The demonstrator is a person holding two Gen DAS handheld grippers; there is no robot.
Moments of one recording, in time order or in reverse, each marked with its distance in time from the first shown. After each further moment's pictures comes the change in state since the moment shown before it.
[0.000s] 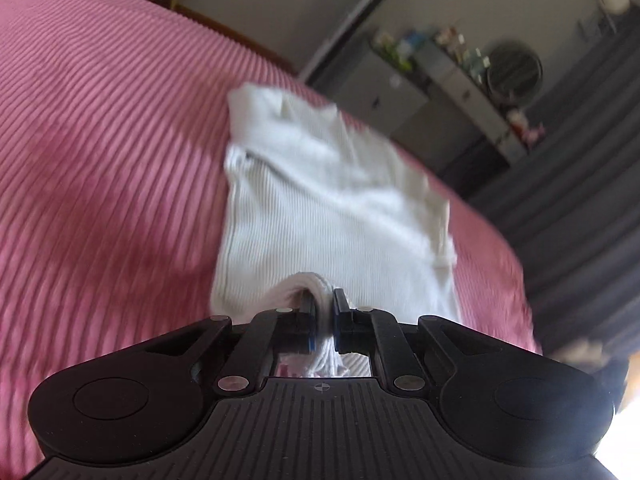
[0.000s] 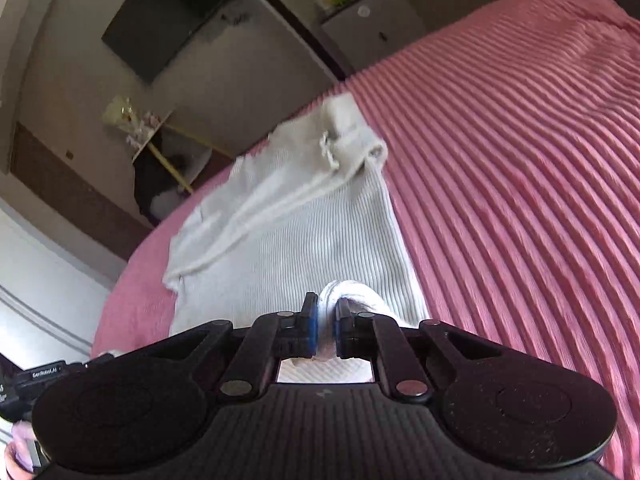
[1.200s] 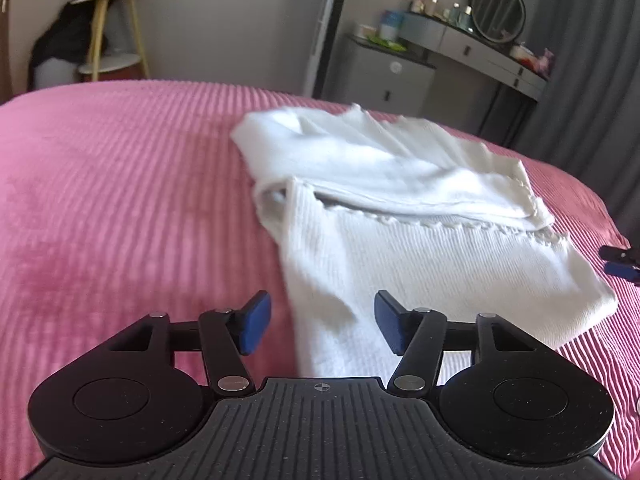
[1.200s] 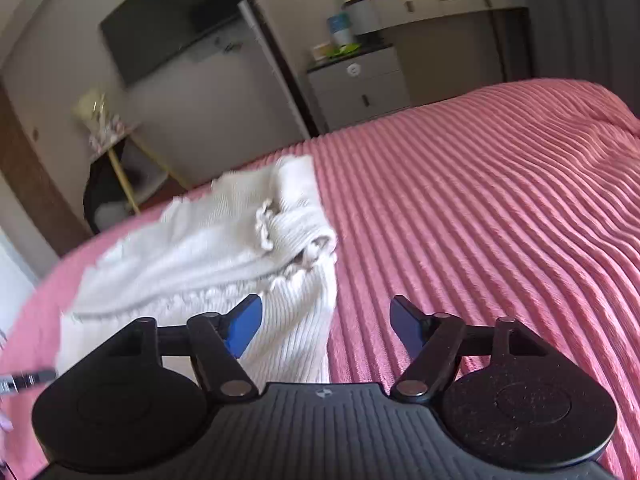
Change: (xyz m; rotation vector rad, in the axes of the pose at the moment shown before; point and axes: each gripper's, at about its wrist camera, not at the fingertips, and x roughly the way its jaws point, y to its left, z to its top) left arm 0.088 0.021 0.011 0.395 -0.050 0.186; right arm 0.066 -0.018 0.037 -0.241 -0.149 -0.185
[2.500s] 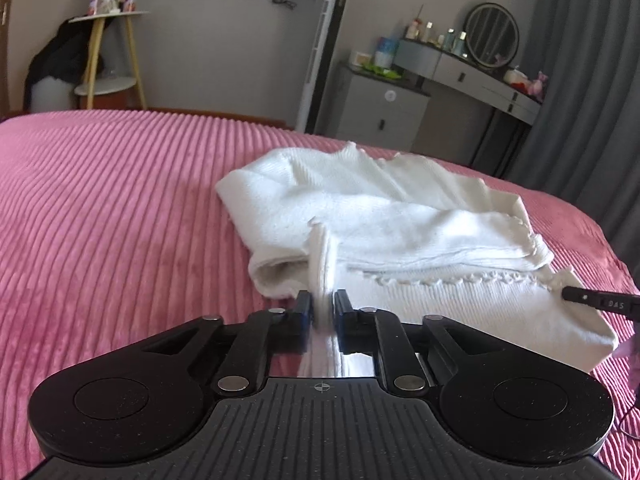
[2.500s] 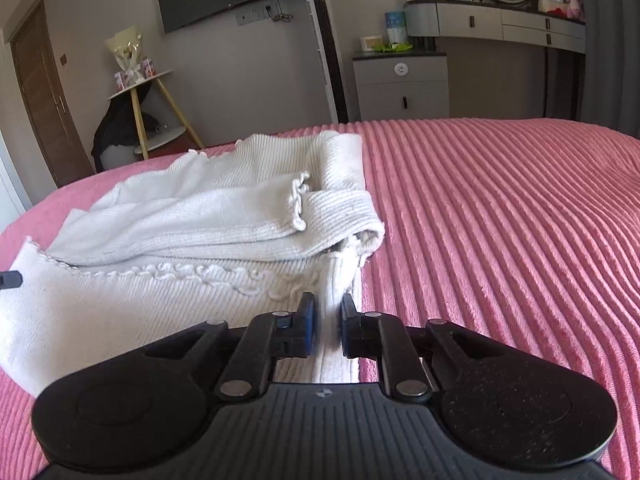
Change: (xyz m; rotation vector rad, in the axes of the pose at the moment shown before) left arm 0.007 -0.001 0.026 0.009 -0.092 -0.030; right arm 0.047 0.036 -0.005 -0.220 0.019 -0.006
